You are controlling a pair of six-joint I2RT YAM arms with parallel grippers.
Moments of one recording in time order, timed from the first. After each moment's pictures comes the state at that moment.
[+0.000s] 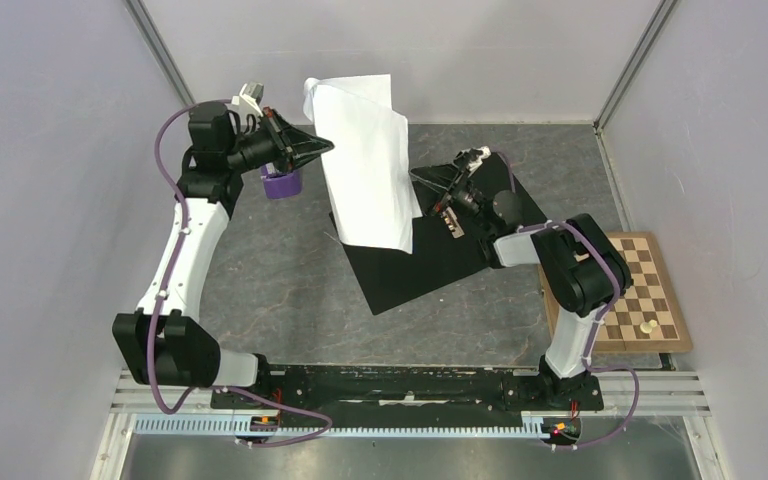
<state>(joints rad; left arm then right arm) -0.04 1.38 1.35 -0.22 0.87 -0.99 0.39 1.88 0.82 1.49 -0.62 1.78</state>
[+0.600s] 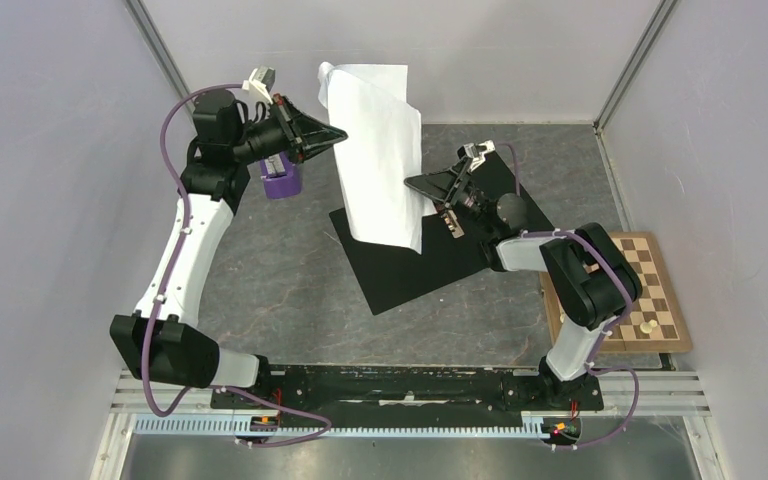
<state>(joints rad) -0.13 1.38 1.45 -0.21 0.87 -1.04 0.42 1.78 0.78 1.49 -0.64 1.59</state>
